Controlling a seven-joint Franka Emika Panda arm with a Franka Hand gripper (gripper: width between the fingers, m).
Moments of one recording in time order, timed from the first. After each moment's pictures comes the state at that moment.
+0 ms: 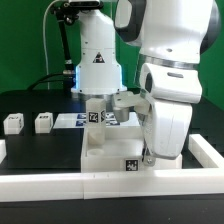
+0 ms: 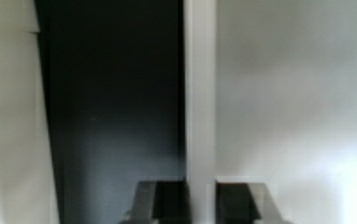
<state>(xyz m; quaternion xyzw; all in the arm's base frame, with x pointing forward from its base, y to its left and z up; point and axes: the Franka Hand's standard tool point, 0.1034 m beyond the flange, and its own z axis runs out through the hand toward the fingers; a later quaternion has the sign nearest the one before) 0.600 0.058 0.019 0.71 0.70 -0.05 0.06</state>
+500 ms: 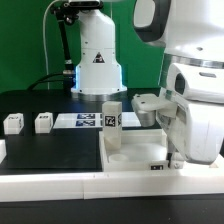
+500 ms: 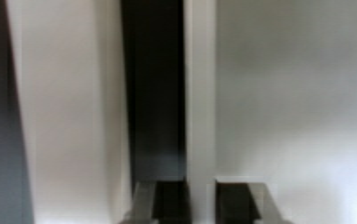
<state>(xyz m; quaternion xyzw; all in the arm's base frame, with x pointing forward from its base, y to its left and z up) 0.628 0.085 0.021 0.71 0.71 -0.04 0.06</state>
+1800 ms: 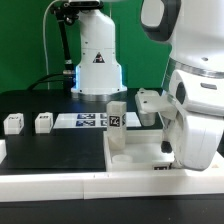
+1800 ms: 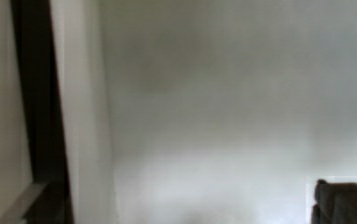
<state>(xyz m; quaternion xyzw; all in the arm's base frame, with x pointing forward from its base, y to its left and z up) 0.599 0.086 0.016 0.72 0.69 -0.11 0.03</state>
